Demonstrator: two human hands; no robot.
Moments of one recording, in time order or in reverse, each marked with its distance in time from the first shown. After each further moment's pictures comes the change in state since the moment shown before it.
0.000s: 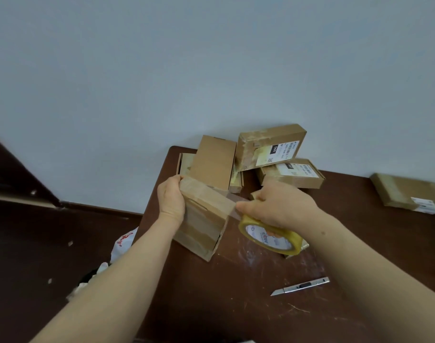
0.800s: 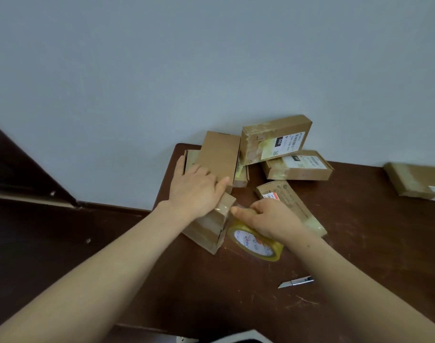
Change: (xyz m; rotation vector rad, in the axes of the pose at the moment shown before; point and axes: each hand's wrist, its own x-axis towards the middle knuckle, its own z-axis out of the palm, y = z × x) left_hand -0.028 0.041 0.011 1.611 -0.508 0.677; right_hand 0.006 0.018 0.058 0.320 -0.018 -0.015
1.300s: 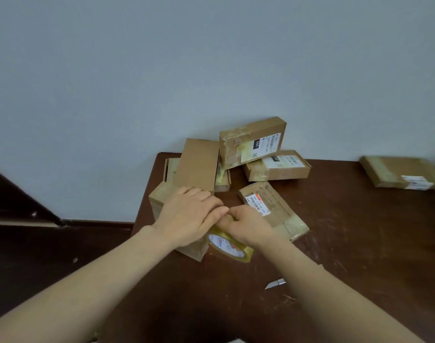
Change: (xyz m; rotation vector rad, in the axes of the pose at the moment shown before) left_hand -0.023 0.017 0.005 -0.066 0.258 0.443; right_hand 0.004 0.010 0.013 0.146 -0.021 -0.079
